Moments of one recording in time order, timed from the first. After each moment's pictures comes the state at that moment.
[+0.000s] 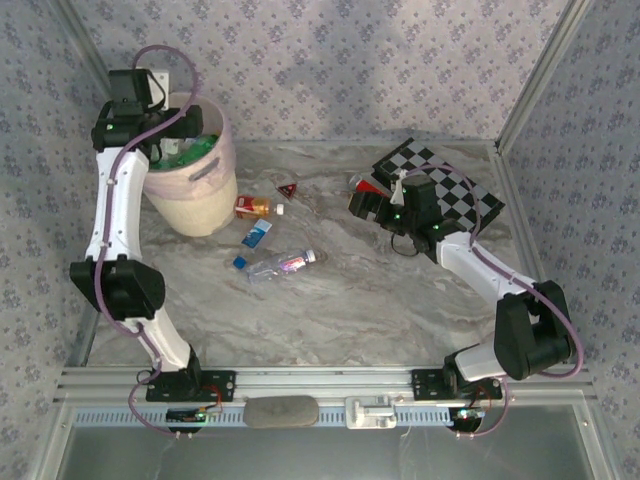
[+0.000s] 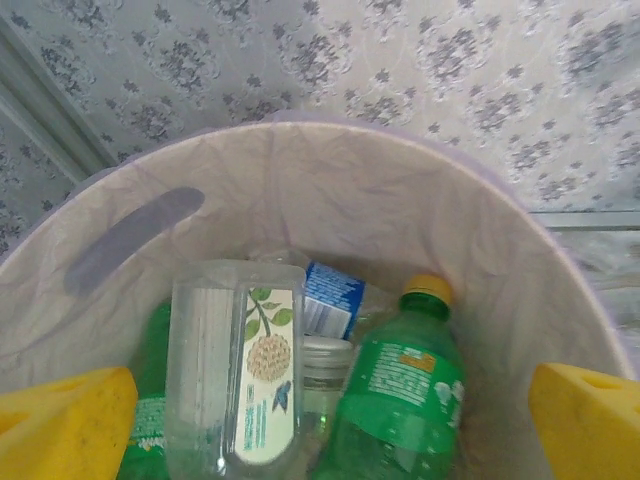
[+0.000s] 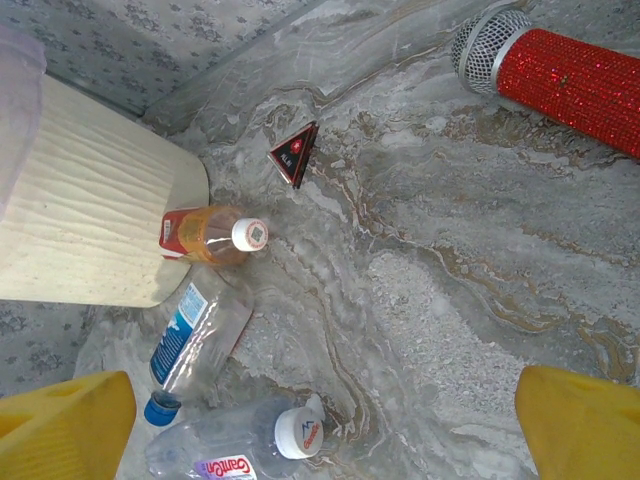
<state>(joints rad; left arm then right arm) 0.01 1.75 2.07 -0.86 0.00 0.02 0.36 1.41 0.94 -0.09 -0.30 0.66</state>
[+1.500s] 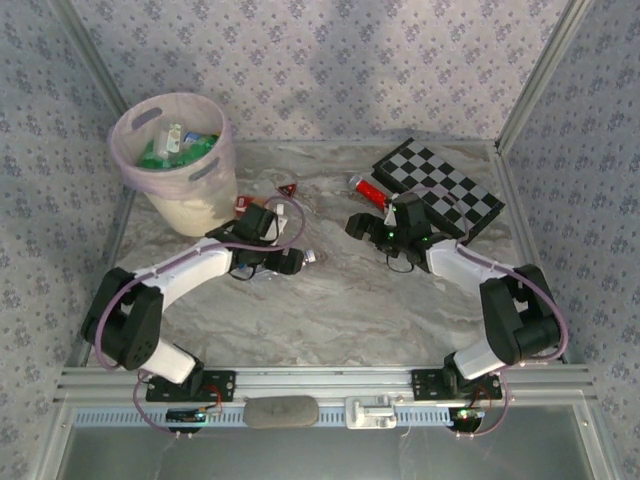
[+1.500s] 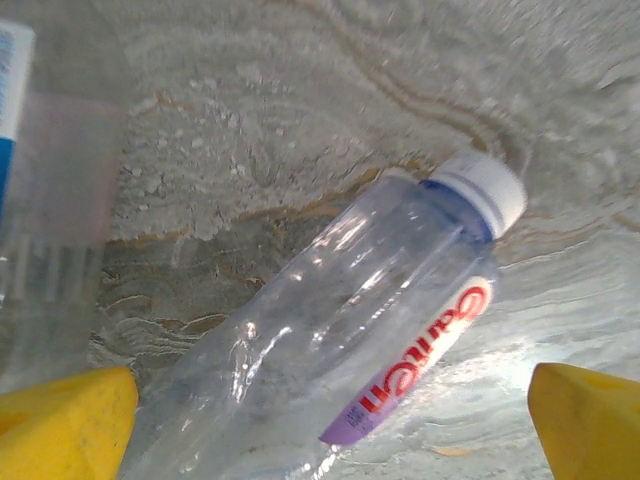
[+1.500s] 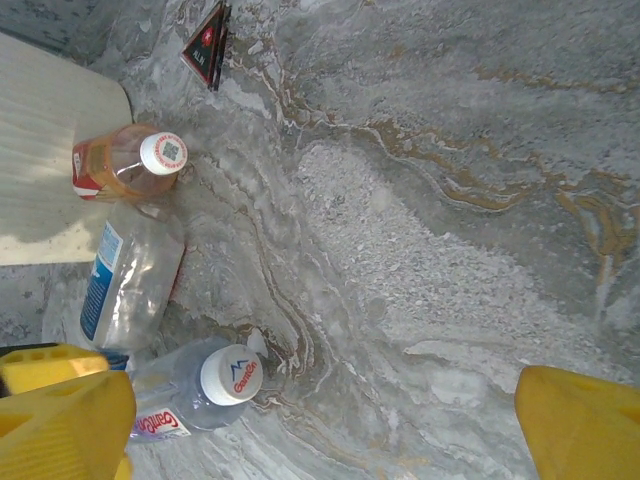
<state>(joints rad) -0.56 1.51 0.92 -0.45 0.09 -0.22 0.39 1.50 0.81 -0.01 -0.34 0.74</state>
